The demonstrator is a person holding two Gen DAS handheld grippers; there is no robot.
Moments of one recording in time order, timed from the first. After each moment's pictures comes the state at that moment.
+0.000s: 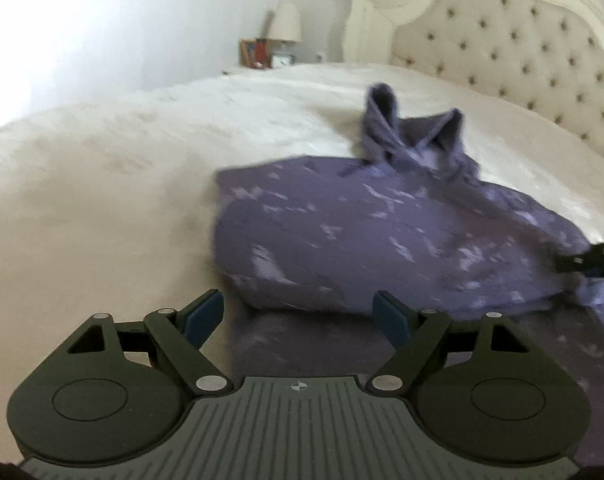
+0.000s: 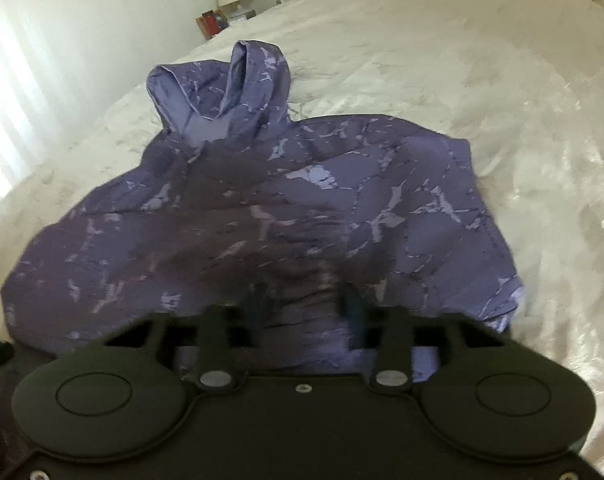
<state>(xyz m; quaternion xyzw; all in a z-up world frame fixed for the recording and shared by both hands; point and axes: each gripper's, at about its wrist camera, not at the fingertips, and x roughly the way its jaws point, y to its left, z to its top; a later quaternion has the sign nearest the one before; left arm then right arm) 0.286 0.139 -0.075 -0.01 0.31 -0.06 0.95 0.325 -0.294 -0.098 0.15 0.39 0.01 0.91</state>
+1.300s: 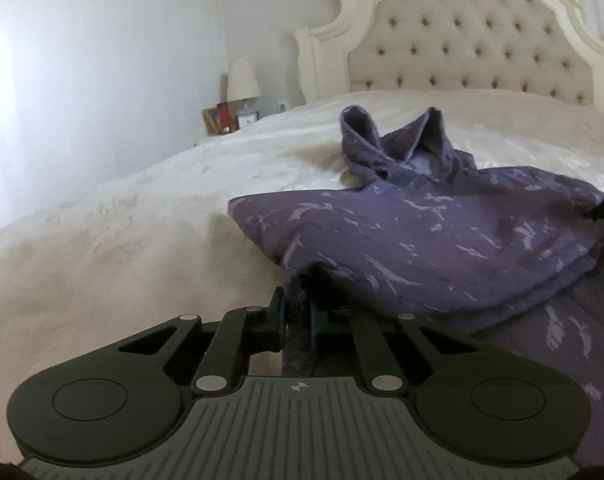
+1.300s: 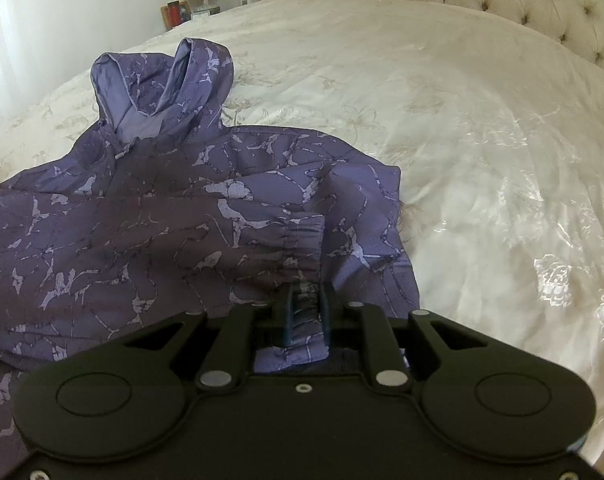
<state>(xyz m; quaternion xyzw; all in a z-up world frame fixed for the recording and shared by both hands) 0.294 0.133 -0.095 0.12 0.22 -0.11 0.96 0.335 -0.311 -0.099 0.06 0.40 -0.07 0.91</state>
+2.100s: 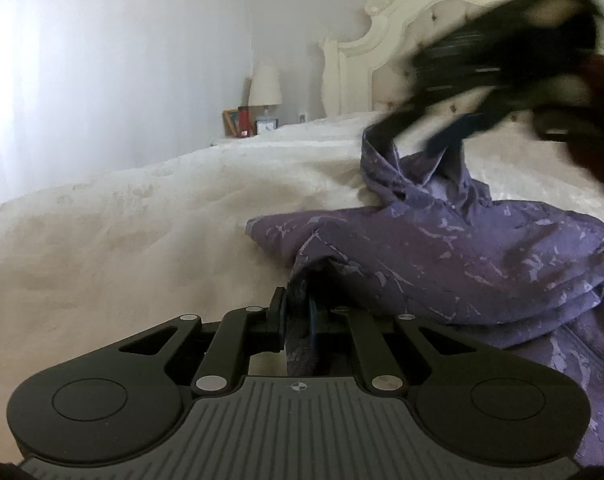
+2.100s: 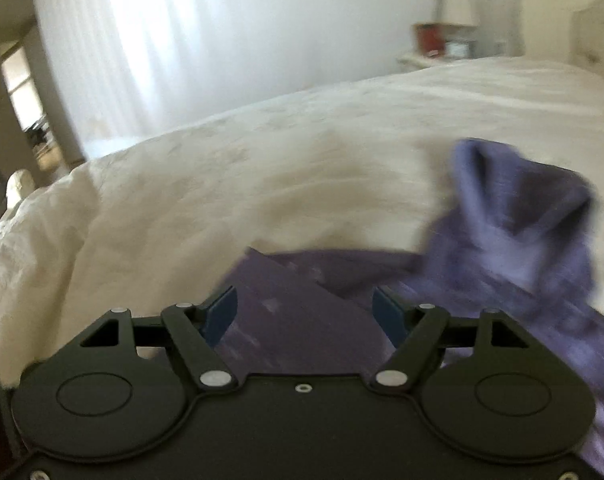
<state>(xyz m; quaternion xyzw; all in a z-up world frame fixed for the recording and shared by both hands) 0.301 0.146 -0.094 0.06 0.20 -0.09 0.97 0.450 -0.091 -0.007 0.00 0.36 0.28 0.89</state>
